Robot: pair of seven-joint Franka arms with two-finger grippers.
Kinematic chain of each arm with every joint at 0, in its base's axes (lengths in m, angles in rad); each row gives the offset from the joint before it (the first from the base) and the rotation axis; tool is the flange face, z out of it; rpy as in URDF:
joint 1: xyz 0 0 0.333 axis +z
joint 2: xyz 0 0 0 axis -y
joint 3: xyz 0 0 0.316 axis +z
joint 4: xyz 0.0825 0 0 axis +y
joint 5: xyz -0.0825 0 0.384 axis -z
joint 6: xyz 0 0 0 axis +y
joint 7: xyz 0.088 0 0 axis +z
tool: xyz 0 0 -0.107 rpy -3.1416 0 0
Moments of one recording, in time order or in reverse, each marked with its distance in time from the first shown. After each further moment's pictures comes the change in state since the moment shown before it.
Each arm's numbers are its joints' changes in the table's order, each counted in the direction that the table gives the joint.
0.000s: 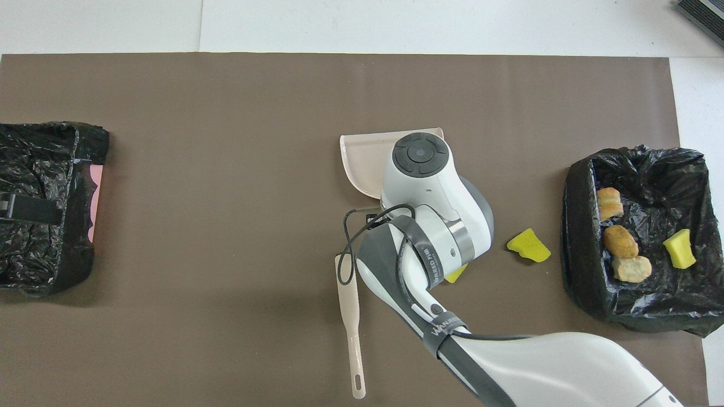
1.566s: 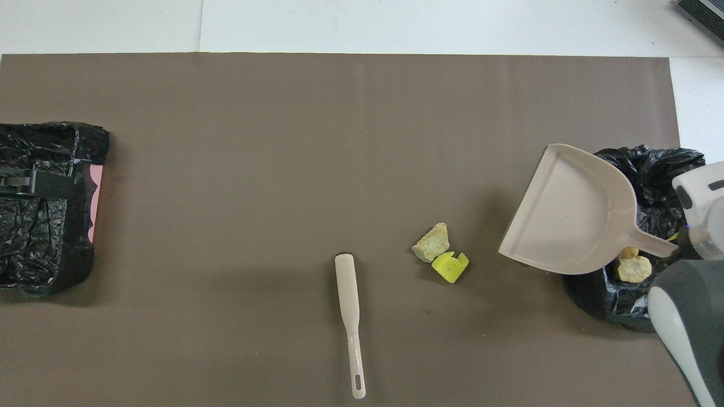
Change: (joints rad) left arm -0.004 -0.040 -0.012 0.010 0.031 -0.111 0.030; right arm -0.568 0.625 -0.001 0.426 0.337 0.161 1.479
